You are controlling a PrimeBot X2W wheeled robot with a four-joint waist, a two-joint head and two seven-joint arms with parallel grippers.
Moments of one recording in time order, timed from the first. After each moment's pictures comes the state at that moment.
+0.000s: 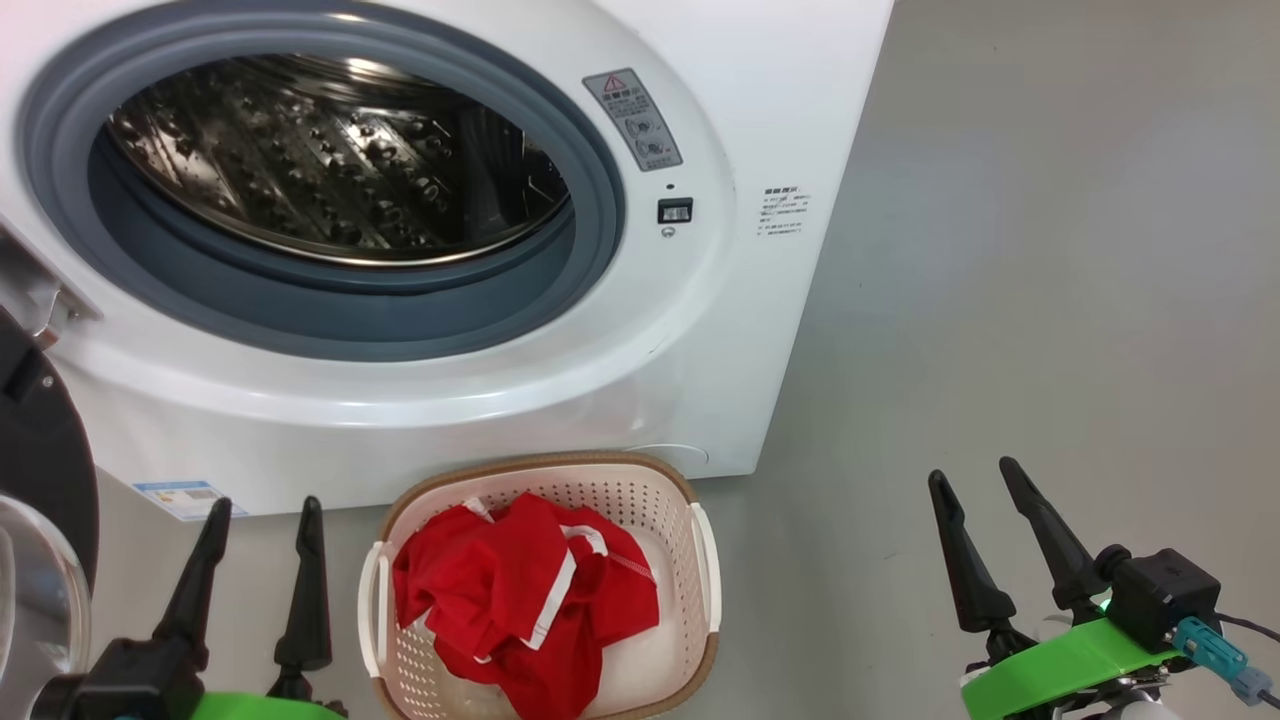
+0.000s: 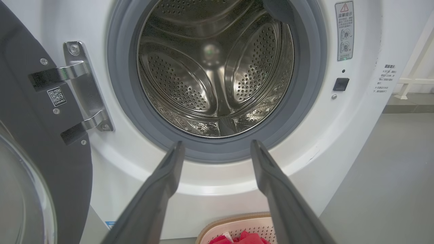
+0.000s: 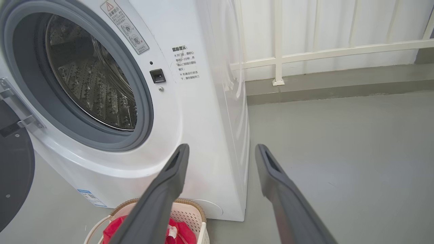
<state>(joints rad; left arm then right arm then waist) -0.06 0.04 0.13 0.15 -0.12 -0.13 -0.26 -0.02 -0.07 0.07 0.18 0.36 0.13 -0.26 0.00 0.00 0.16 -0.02</state>
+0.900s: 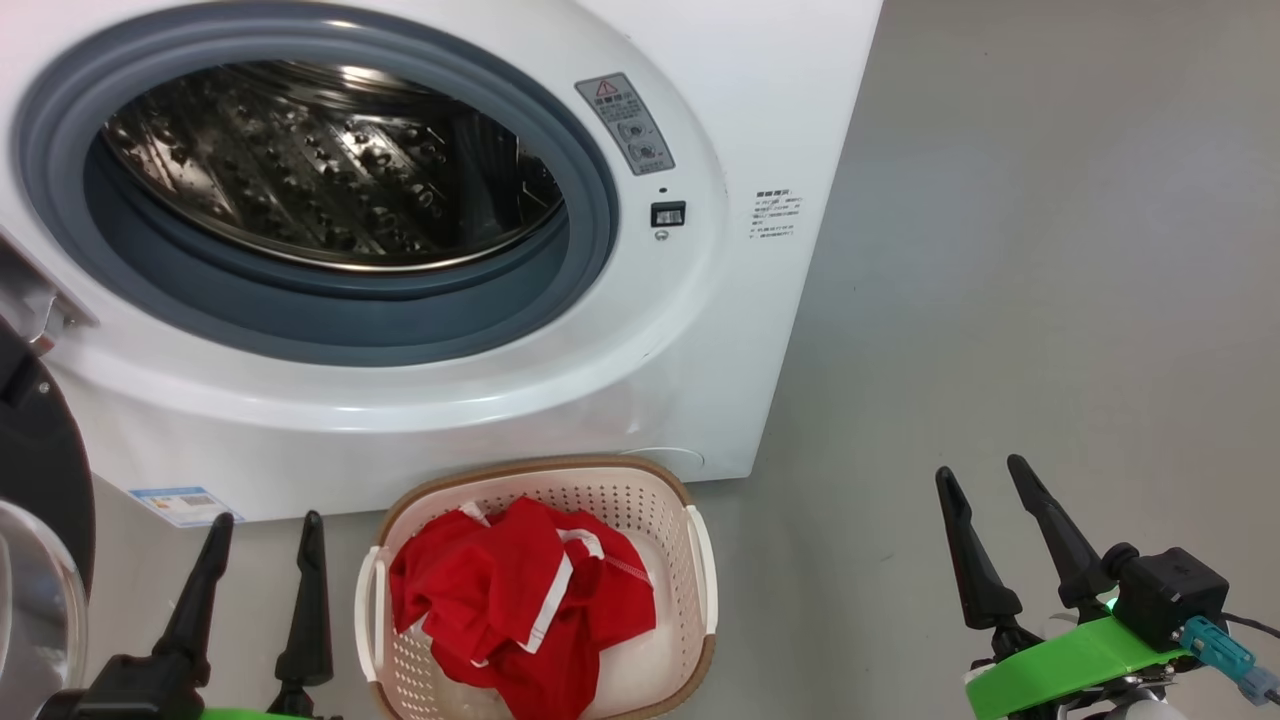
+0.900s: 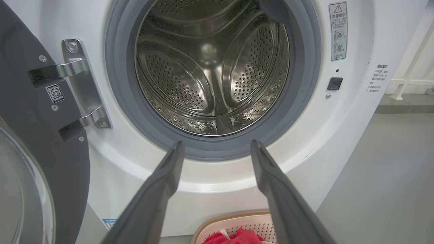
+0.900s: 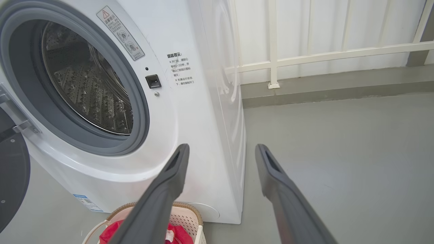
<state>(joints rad) -0.02 0.04 0.13 0.12 -0.13 -0.13 -0.26 -0.02 -0.07 0.06 0.18 0.36 0.13 -0.26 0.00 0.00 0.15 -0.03</state>
